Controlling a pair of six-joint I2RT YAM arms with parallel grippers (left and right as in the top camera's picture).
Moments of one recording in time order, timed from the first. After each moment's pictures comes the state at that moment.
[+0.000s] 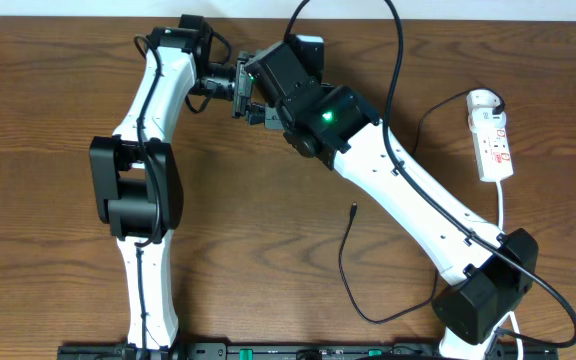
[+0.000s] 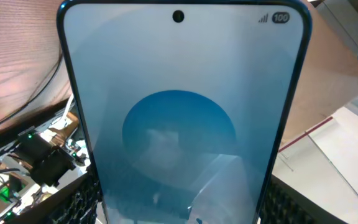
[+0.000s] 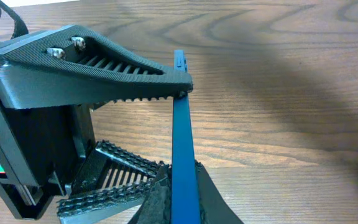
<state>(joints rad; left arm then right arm) -0.11 2.34 2.07 -1.29 1.47 -0.74 0.74 1.90 1.90 -0.91 0.40 0.65</state>
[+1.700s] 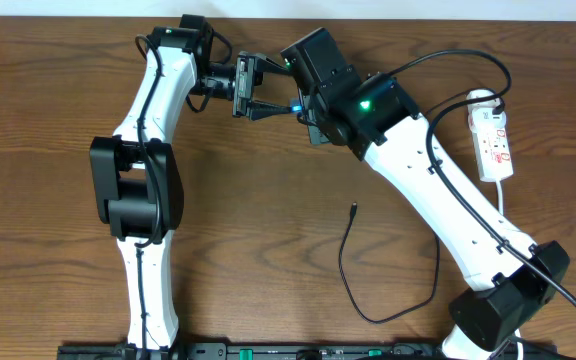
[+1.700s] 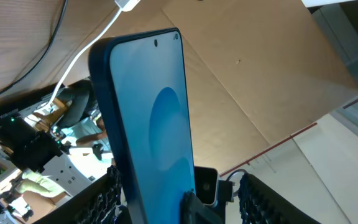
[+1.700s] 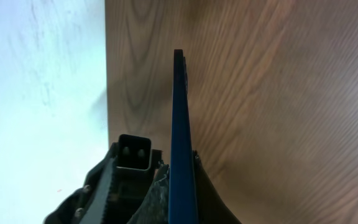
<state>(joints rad) -0.11 2.33 2.07 -1.30 1.49 -0.83 0.65 1.83 1.90 -1.03 0.26 1.96</state>
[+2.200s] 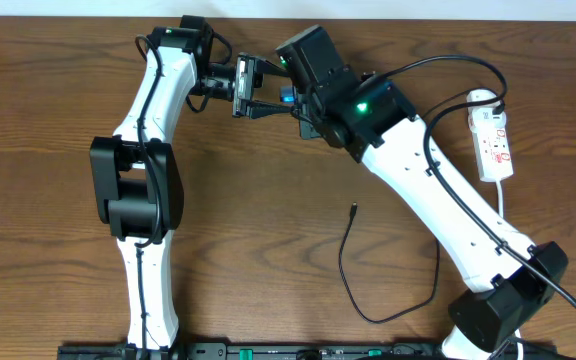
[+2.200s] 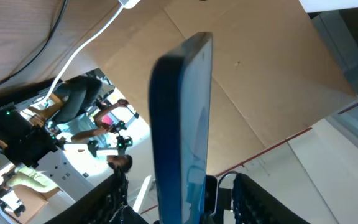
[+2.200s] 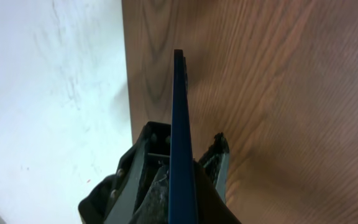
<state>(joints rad) -0.11 2.33 2.07 -1.31 1.49 -0.86 0.67 1.84 1.90 -0.95 0.26 2.03</state>
